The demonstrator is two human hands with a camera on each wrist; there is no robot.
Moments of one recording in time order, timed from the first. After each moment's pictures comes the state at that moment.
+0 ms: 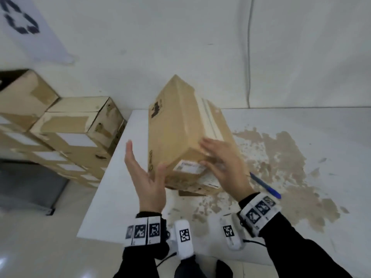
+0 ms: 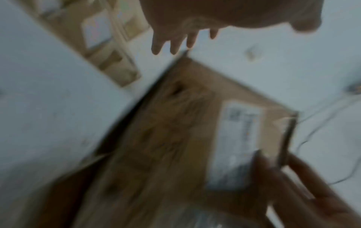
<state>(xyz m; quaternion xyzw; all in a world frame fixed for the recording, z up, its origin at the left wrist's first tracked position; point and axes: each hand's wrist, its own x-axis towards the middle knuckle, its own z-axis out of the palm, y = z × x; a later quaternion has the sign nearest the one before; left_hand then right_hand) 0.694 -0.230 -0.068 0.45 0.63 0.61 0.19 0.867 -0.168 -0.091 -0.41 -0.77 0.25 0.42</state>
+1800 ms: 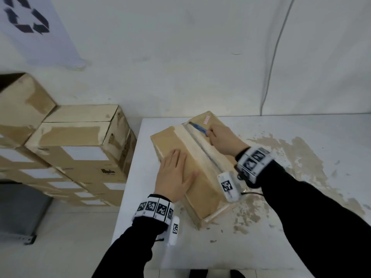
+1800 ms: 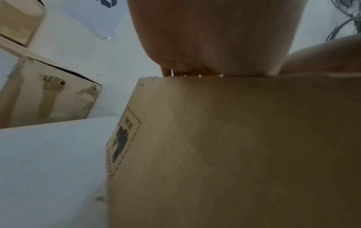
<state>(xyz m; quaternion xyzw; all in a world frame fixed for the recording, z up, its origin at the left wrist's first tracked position) 0.544 -0.154 -0.129 0.77 0.62 0.10 0.10 0.724 -0.068 -0.047 -0.60 -0.75 0.25 0.13</state>
